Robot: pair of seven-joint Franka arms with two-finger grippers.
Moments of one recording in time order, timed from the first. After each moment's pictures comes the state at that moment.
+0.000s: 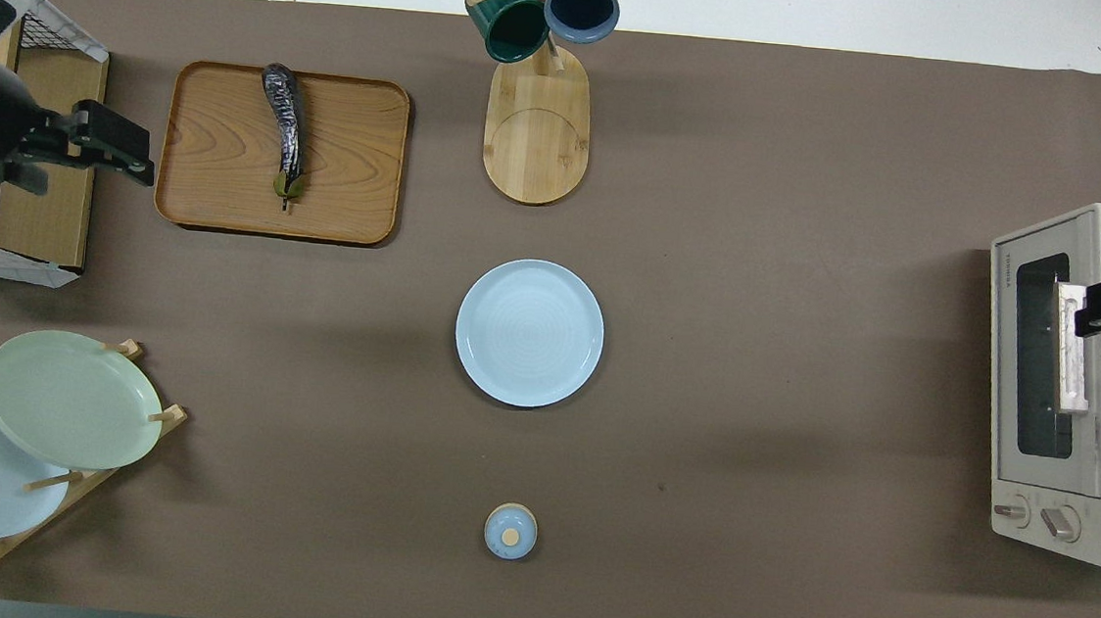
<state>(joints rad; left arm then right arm) -0.09 0.12 -0.02 -1.50 -0.05 1.56 -0.17 -0.07 0.01 -0.04 -1.57 -0.04 1.46 -0.01</state>
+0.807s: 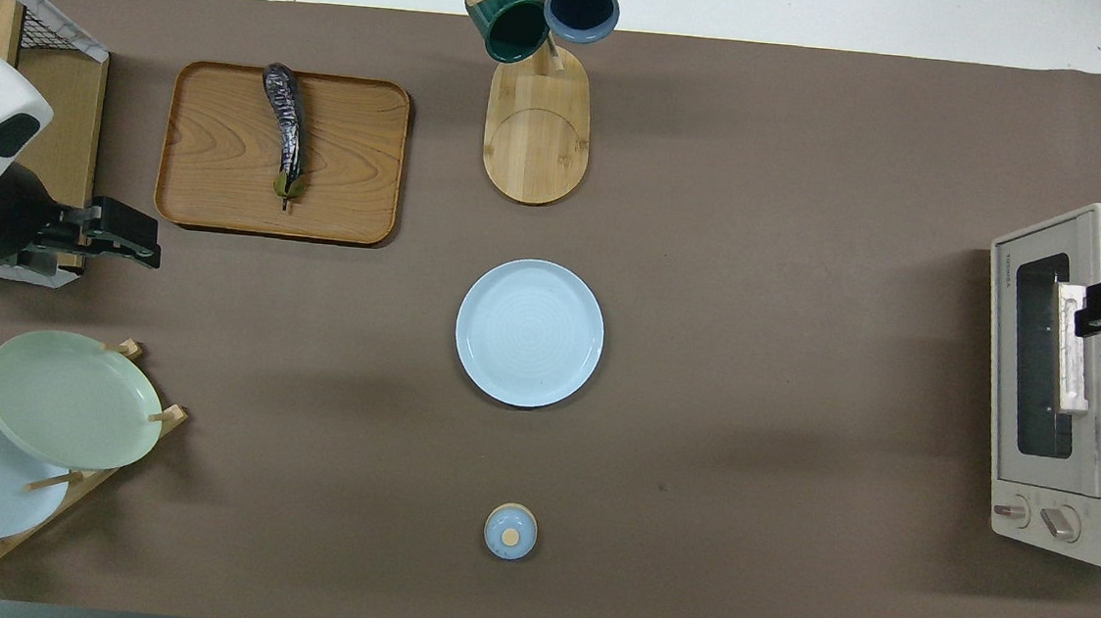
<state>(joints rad) 0.01 -0.03 -0.12 -1.74 -0.05 1.62 -0.16 -0.07 0.01 -0.04 -1.57 -0.04 1.46 -0.01</state>
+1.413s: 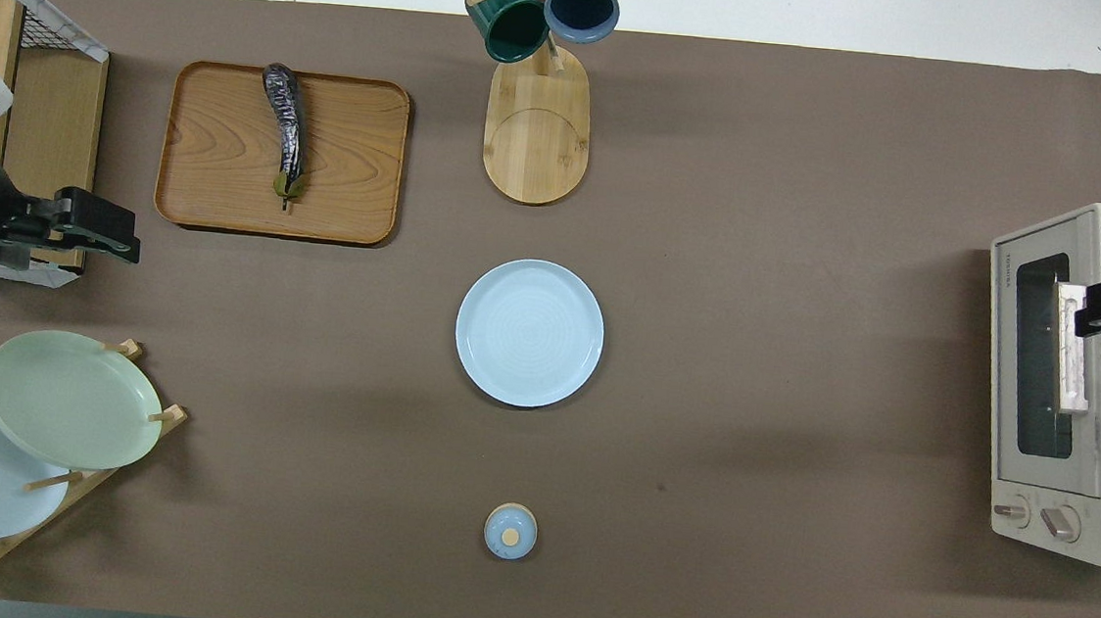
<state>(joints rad) 0.01 -0.04 -0.12 -1.66 -0.05 1.55 -0.16 -0.07 0.01 -0.04 -1.57 -0.04 1.46 -0.01</state>
